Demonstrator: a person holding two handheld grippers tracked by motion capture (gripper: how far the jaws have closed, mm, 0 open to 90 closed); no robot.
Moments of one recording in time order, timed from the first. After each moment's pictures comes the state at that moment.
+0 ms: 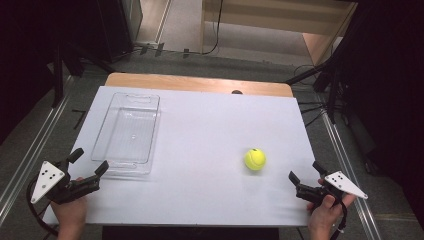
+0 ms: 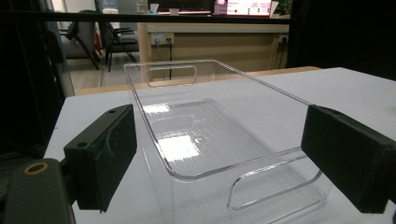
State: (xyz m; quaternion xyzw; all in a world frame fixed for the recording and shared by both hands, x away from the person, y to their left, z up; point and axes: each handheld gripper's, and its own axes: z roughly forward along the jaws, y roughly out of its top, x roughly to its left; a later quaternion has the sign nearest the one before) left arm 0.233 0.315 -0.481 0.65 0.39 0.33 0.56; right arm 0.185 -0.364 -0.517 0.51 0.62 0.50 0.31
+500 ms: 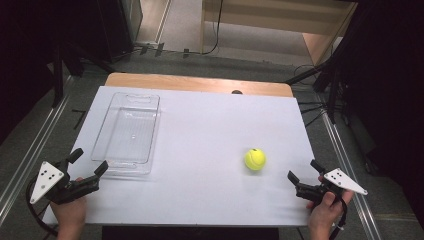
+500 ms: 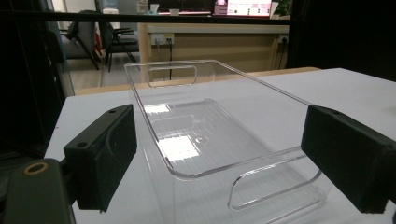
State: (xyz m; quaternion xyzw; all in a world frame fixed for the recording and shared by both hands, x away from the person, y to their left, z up) left arm 0.233 0.316 -0.481 0.65 0.39 0.33 0.56; right arm 0.191 -0.364 -0.512 0.50 0.64 0.51 0.29
